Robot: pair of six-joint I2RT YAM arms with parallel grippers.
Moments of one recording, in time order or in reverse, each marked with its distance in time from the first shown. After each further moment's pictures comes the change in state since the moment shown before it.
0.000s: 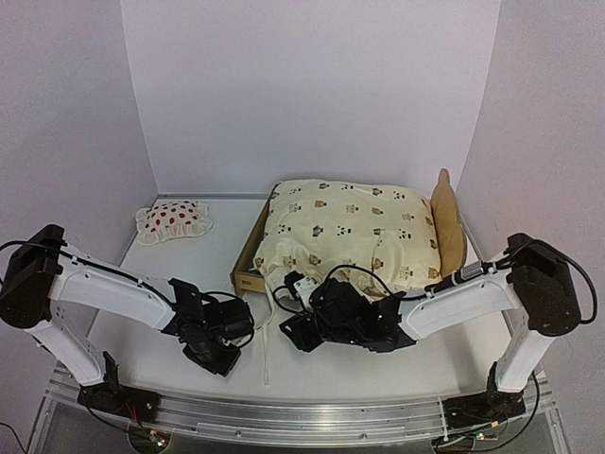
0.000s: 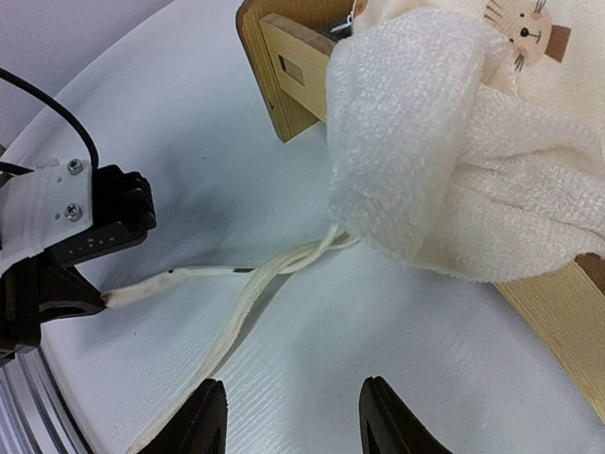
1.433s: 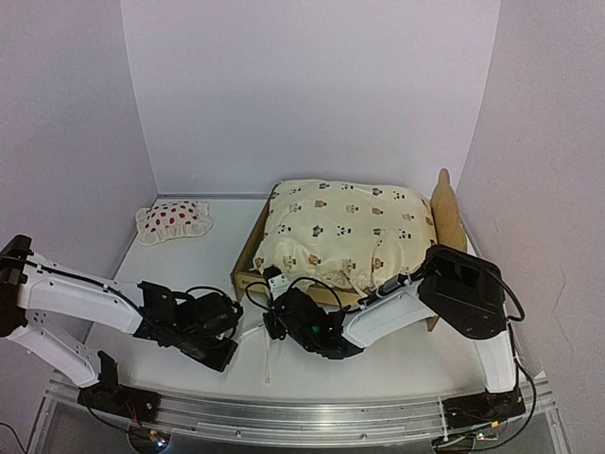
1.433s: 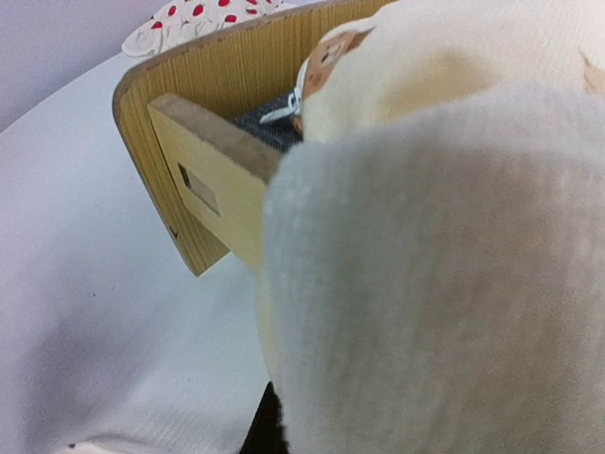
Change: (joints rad) left arm 0.002 -0.200 -0.127 0.176 -0.014 0.001; right arm 0.000 0.402 0.250 0.295 0.325 -0.092
